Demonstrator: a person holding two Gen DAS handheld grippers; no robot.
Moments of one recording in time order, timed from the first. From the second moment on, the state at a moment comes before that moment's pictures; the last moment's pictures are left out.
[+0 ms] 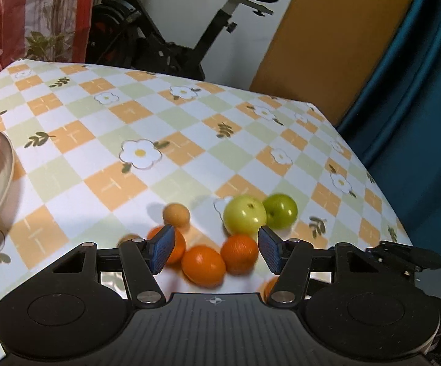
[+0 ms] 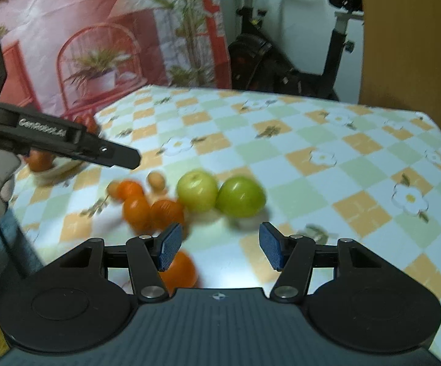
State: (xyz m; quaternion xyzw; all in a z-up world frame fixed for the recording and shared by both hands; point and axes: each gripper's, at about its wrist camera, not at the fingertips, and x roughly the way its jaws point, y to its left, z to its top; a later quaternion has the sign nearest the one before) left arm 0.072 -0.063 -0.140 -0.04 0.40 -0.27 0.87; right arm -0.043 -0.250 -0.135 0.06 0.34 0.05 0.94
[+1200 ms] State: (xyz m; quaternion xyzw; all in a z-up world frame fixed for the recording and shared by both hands) left arm 0.061 -0.086 -0.188 -0.04 0.48 -0.38 0.79; right arm -0.032 -0.202 -0.165 0.04 0.38 0.12 0.92
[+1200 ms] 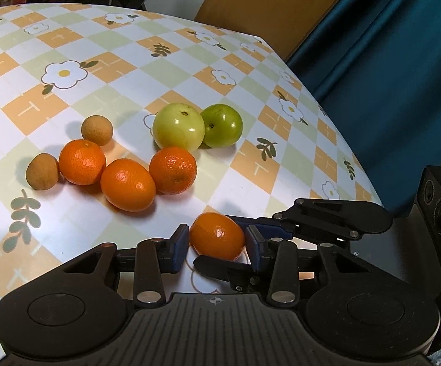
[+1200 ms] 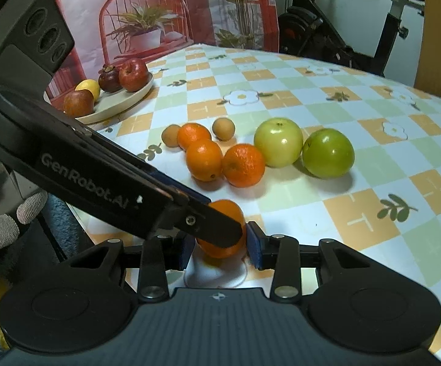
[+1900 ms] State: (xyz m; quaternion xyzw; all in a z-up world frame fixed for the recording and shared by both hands) left arm 0.113 0.053 -0.090 -0.14 0.38 -0.29 0.87; right arm 0.066 -0.130 -0.072 -0.02 0.29 0.21 0.93
